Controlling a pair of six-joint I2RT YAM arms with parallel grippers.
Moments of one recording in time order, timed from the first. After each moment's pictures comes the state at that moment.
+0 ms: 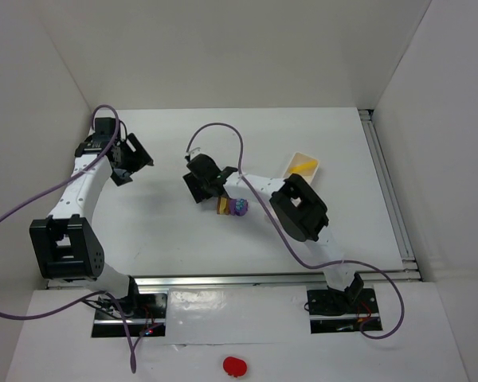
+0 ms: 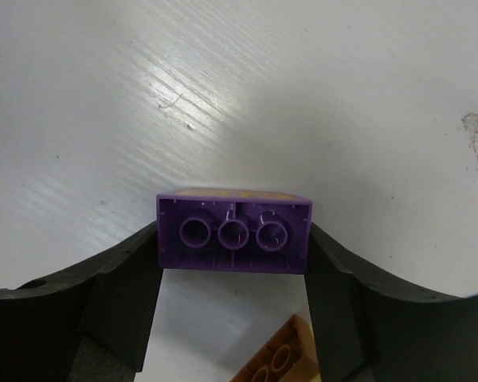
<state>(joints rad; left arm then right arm) 0.09 1.52 1.31 -0.76 0.01 -0.61 0.87 2.28 1.73 -0.29 0.21 0.22</state>
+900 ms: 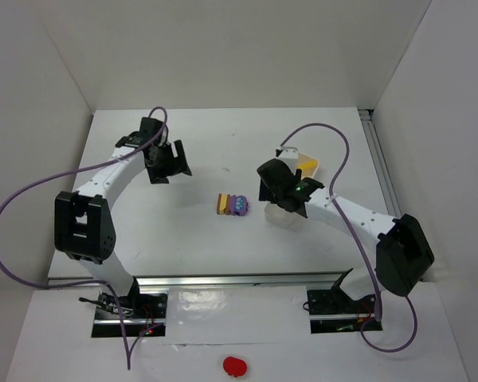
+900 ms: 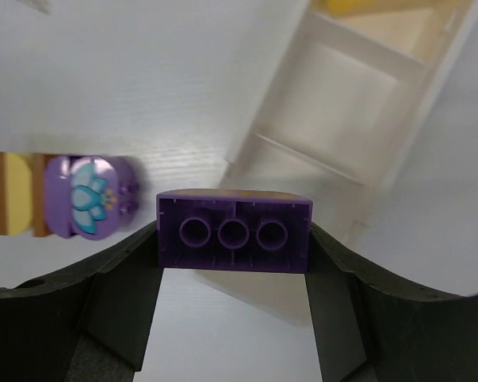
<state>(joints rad) -0.14 1.69 1.36 -0.73 0.13 -0.49 0.71 1.42 1.03 -0.46 0.52 0.62</state>
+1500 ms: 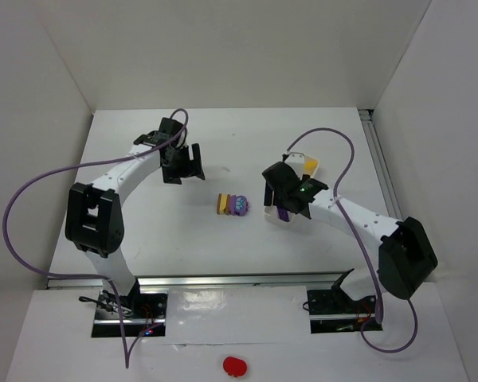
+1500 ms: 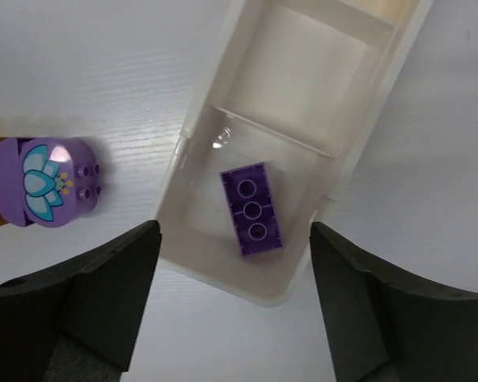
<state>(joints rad) -0.27 1.77 1.42 -0.73 0.12 -0.45 0.67 1.40 0.96 -0.55 0.50 0.66</state>
